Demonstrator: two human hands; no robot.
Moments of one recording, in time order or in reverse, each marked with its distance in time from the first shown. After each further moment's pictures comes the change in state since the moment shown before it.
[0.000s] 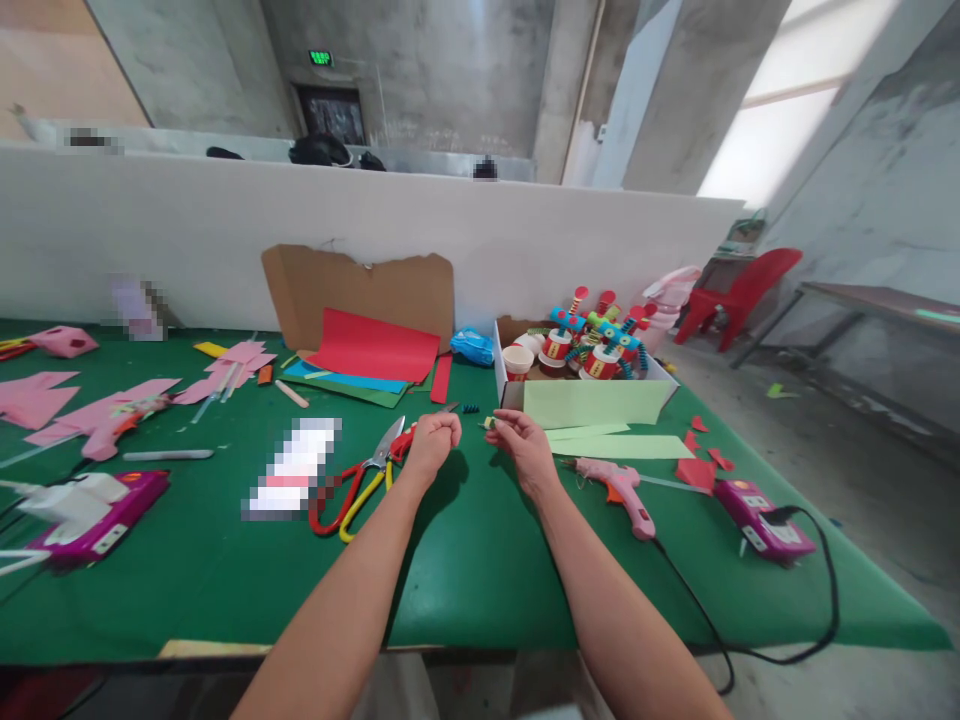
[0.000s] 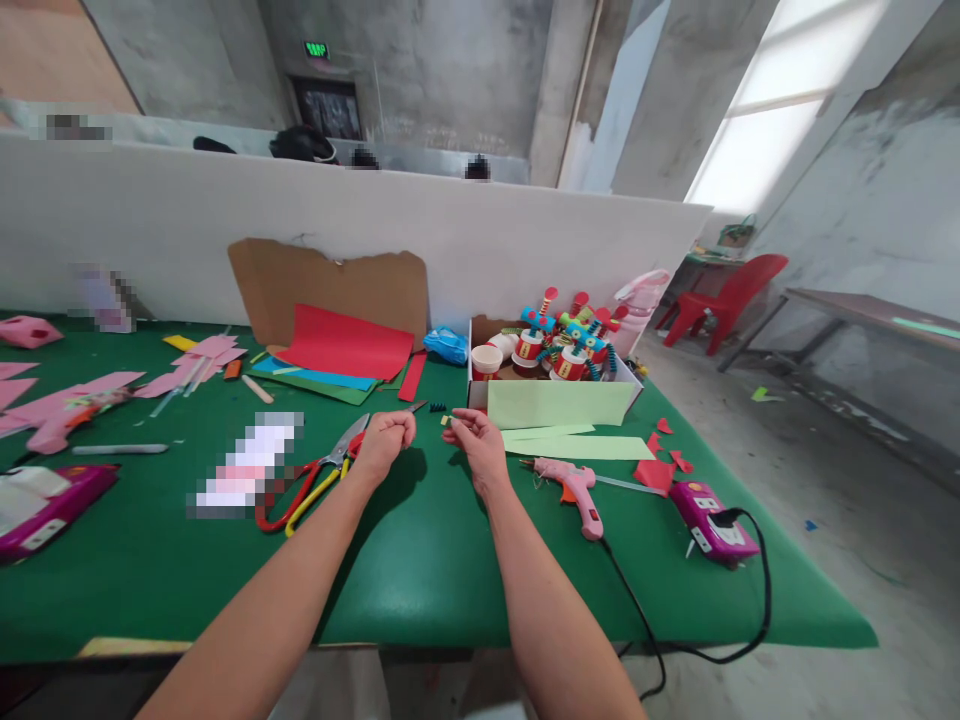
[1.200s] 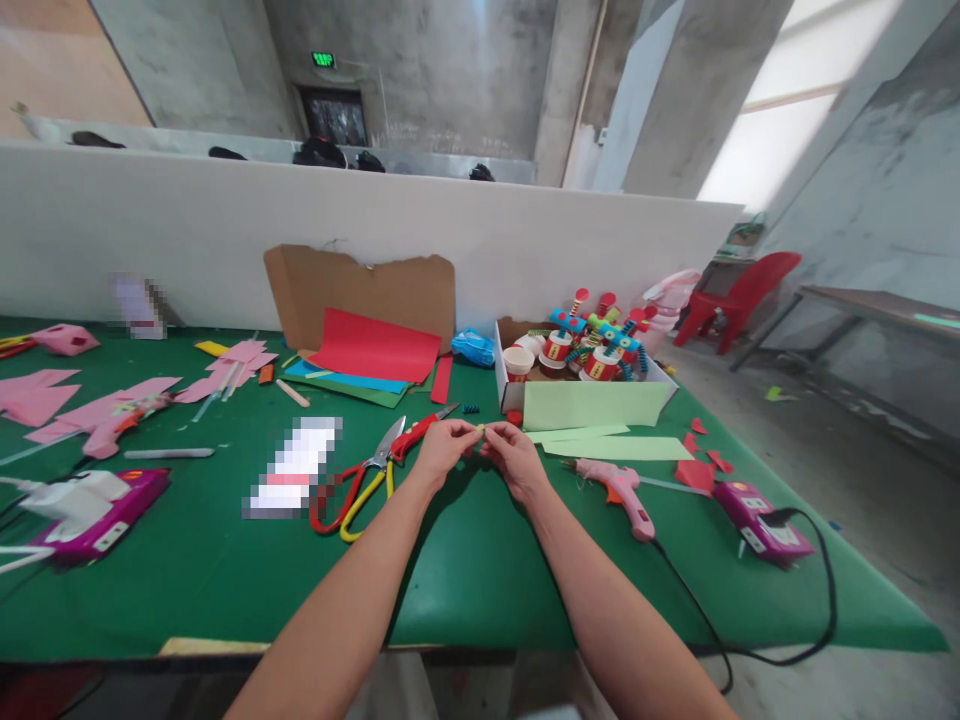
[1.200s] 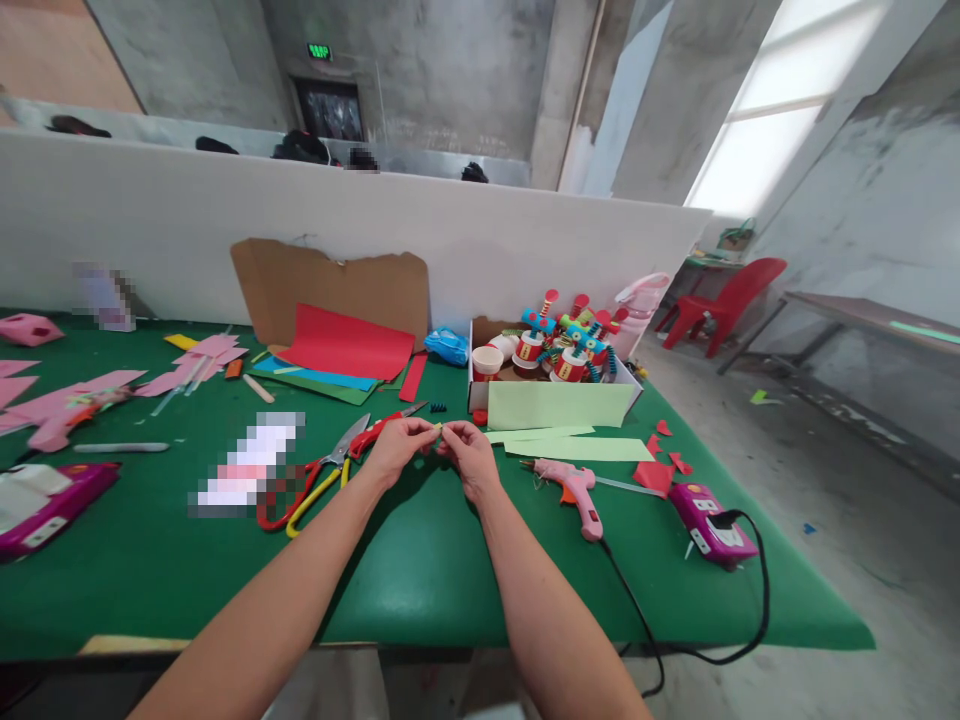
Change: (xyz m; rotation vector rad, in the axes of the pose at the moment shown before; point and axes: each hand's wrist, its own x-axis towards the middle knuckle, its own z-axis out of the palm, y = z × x) left_hand -0.003 -0.006 0.018 -0.143 -0.053 -0.225; right_hand -0.003 0.013 0.008 0.075 -0.030 0.136
